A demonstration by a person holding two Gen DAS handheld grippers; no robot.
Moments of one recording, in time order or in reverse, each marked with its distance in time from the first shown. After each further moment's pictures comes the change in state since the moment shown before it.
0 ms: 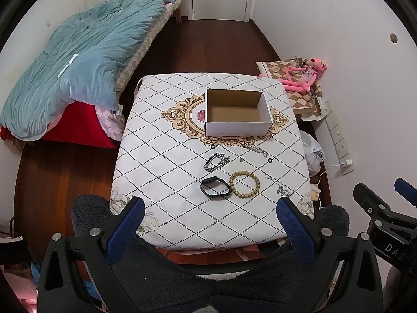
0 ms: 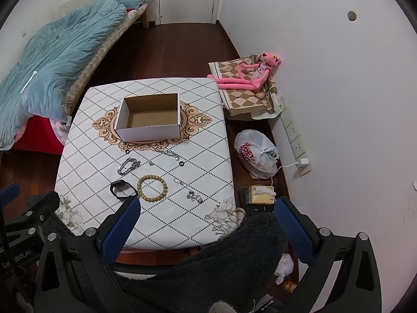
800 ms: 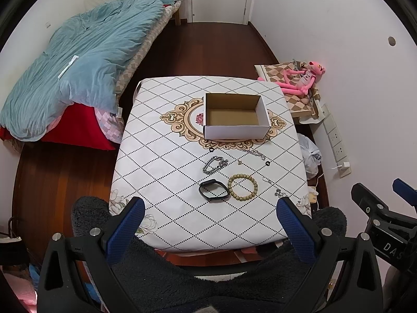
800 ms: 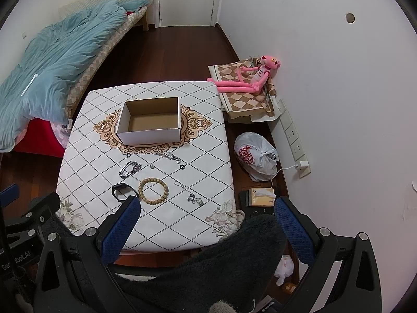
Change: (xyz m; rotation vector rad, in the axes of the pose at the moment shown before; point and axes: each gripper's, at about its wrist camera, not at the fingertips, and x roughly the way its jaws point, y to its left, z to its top) left arm -0.006 -0.001 0.002 0.004 -0.011 -0.007; right arm -0.004 0.001 -0.001 0.005 -0.015 -0.003
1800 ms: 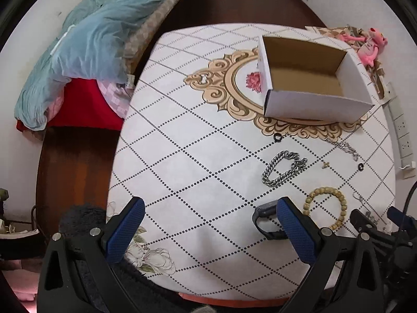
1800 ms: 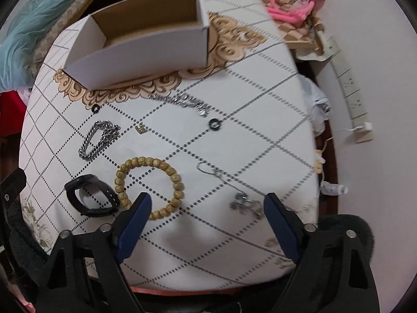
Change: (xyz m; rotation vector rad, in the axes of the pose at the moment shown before) left arm 0.206 0.042 0.018 -0.023 0.177 0.236; right arm 0.271 0.068 -0.013 0.009 0.342 0.093
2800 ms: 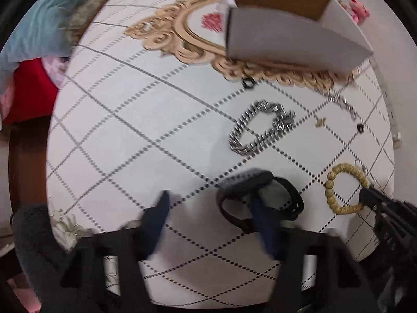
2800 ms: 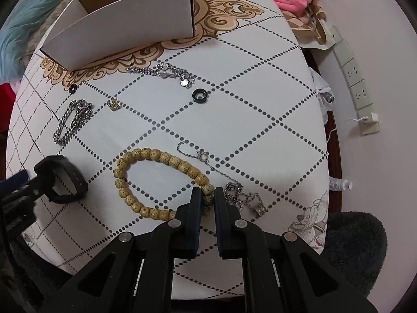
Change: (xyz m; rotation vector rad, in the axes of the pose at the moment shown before) left arm 0.078 -0.034 -0.017 0.089 0.154 -0.197; right arm 0.033 -0.011 -0.020 0.002 0.042 0.001
